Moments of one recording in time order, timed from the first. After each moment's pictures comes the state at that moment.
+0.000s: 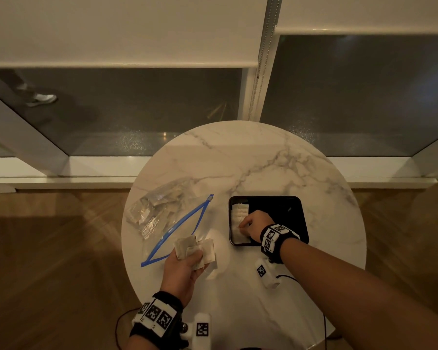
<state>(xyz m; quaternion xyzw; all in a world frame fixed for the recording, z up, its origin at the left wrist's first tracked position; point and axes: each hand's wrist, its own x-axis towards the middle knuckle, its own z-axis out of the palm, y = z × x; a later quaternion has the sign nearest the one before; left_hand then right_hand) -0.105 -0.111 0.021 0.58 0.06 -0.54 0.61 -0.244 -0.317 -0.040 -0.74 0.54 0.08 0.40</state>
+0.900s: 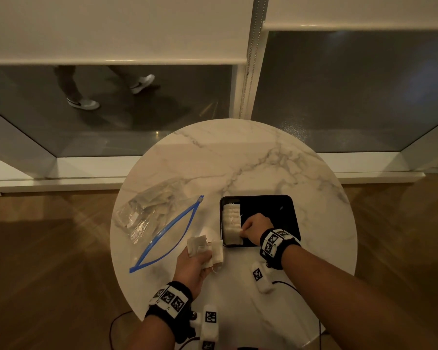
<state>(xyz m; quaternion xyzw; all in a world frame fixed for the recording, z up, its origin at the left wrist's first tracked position) -0.128 -0.143 -0.014 0.60 0.06 -0.58 0.55 -0.261 -0.318 -0.046 -0.68 0.60 0.08 0.41</state>
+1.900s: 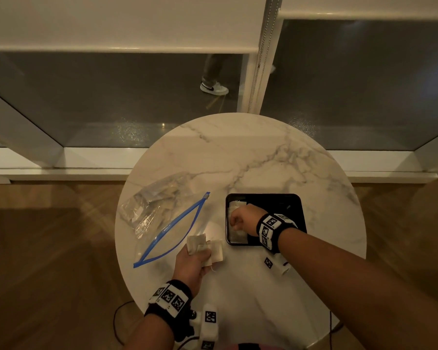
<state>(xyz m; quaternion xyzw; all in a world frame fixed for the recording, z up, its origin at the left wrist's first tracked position) -0.119 -0.138 -0.029 0.63 0.05 -0.55 0.54 -0.226 -0.340 -0.038 -0.85 0.35 0.20 0.33</state>
